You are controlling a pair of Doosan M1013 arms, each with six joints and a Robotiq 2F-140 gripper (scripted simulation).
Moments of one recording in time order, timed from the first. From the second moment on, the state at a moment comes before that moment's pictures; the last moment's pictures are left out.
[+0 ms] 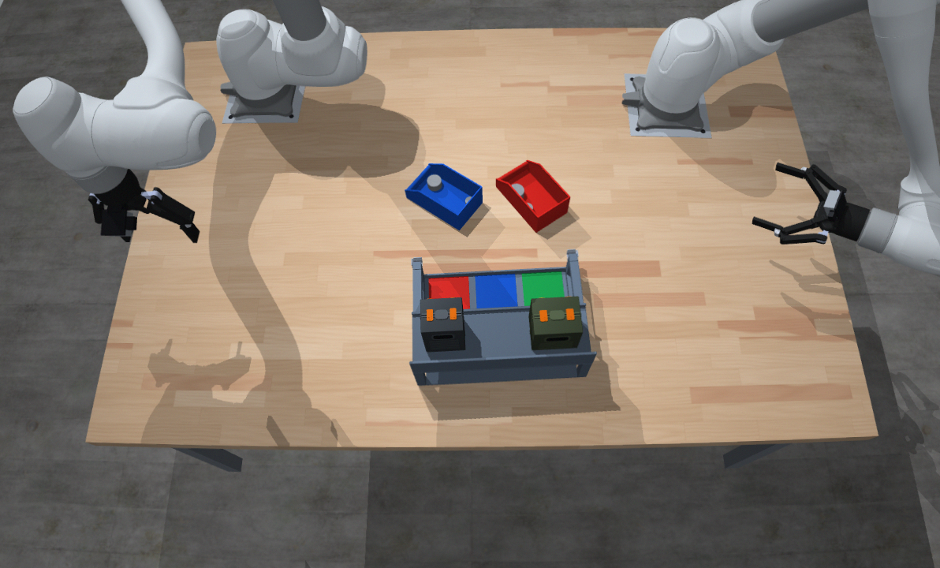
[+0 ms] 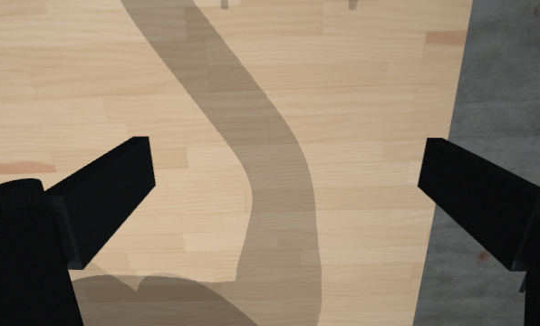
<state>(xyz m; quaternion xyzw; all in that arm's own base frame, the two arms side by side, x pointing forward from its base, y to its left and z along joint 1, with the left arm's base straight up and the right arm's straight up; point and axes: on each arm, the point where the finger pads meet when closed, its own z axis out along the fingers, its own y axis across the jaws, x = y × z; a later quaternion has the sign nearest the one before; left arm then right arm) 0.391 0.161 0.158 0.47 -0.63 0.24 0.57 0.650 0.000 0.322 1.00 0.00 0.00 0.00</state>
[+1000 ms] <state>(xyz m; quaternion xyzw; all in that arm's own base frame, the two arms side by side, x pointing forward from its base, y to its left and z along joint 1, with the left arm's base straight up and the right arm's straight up) 0.389 0.163 0.157 0.48 -0.62 0.24 0.57 0.707 0.078 0.331 1.00 0.06 0.00 0.00</state>
